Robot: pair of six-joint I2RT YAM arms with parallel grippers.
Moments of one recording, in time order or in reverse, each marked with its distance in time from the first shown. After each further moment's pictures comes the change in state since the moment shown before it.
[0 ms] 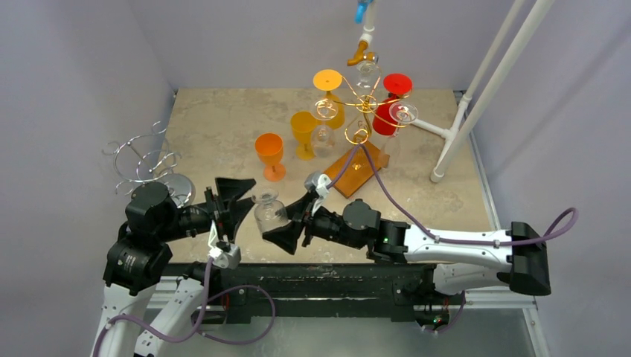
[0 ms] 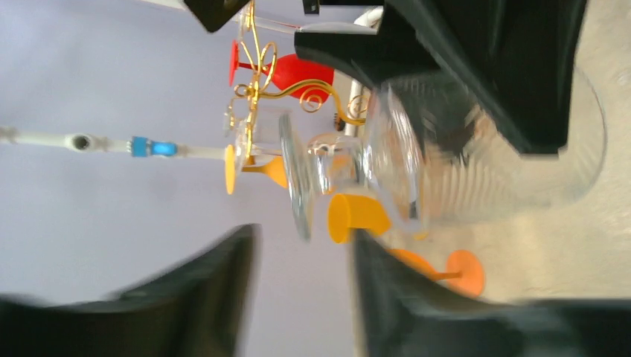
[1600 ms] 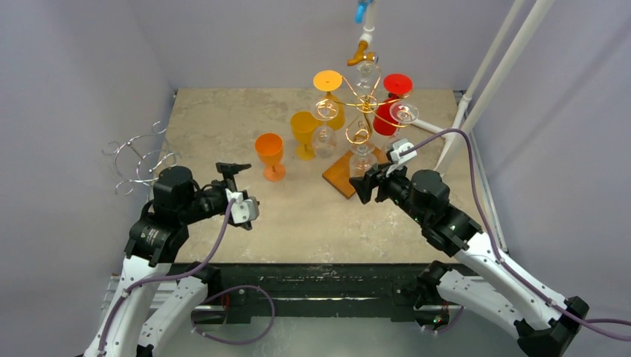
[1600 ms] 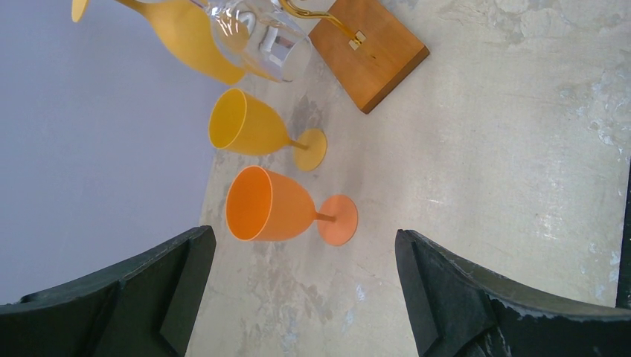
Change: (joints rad) left arm 0.000 0.115 -0.099 0.069 -0.256 -0.438; right arm -0.597 -0.470 -0.087 -0.588 0.056 -0.279
